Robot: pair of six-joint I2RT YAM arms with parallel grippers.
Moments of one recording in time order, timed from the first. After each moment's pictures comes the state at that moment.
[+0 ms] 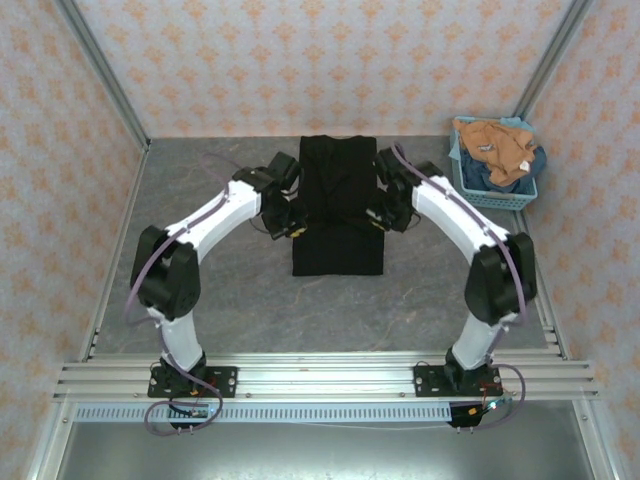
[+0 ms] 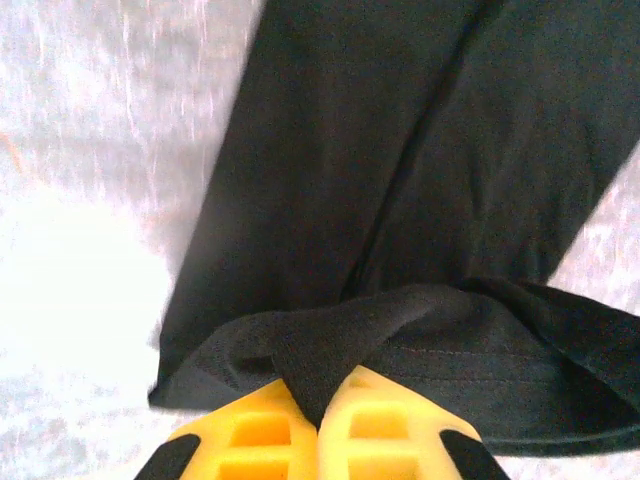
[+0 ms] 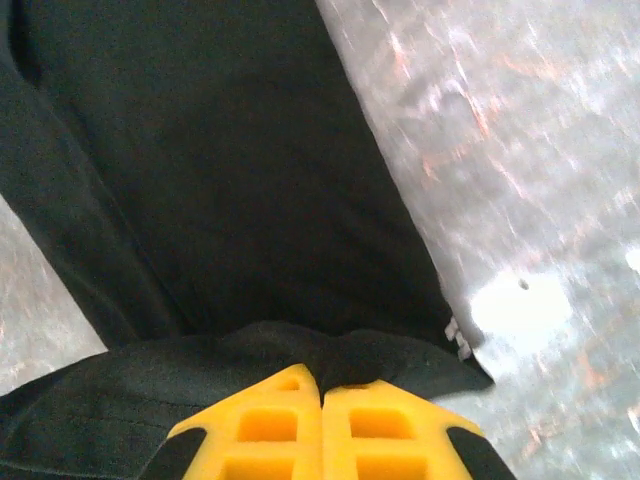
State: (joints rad) left arm -0.42 1.88 1.58 -0.96 0.21 -0.94; right arm 0.41 1.79 1.56 -1.03 -0.07 0.93
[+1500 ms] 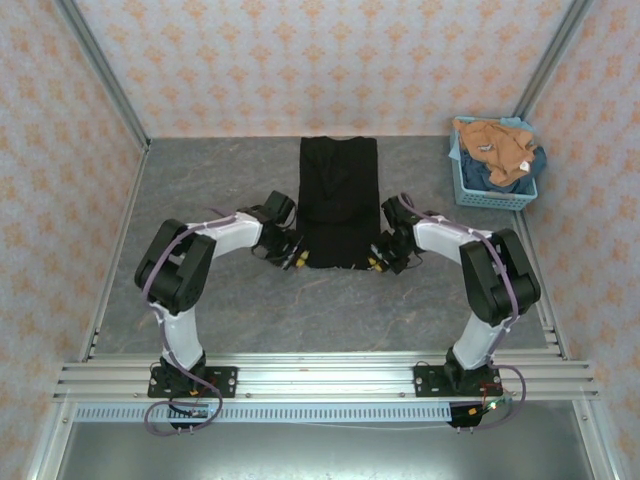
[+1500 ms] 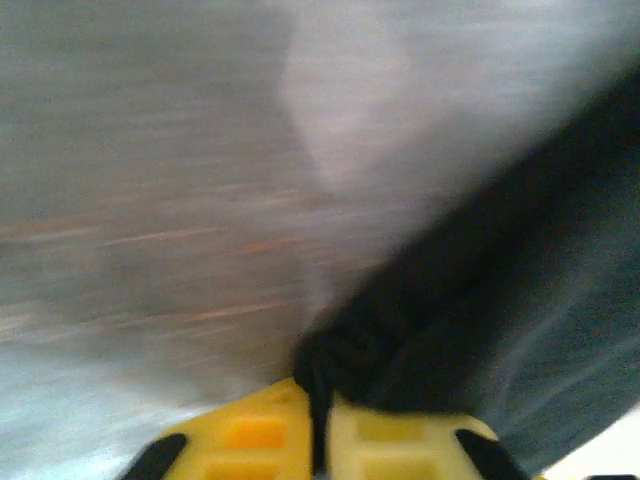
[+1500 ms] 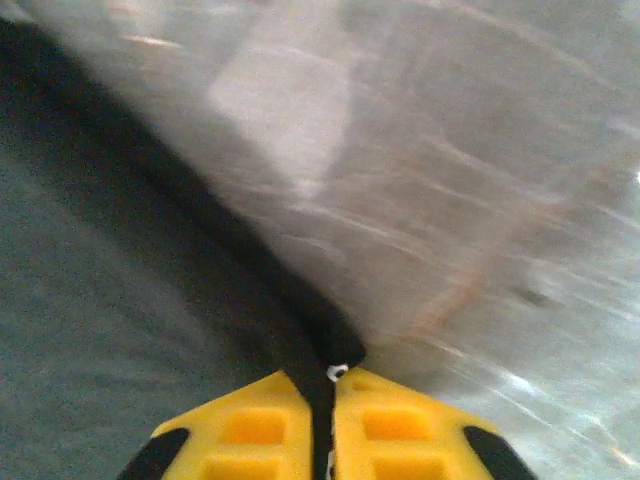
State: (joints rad) left arm -0.42 1.91 1.15 -0.45 0.38 -1.43; right arm 0.37 1.75 1.02 -0.56 -0.30 1.19
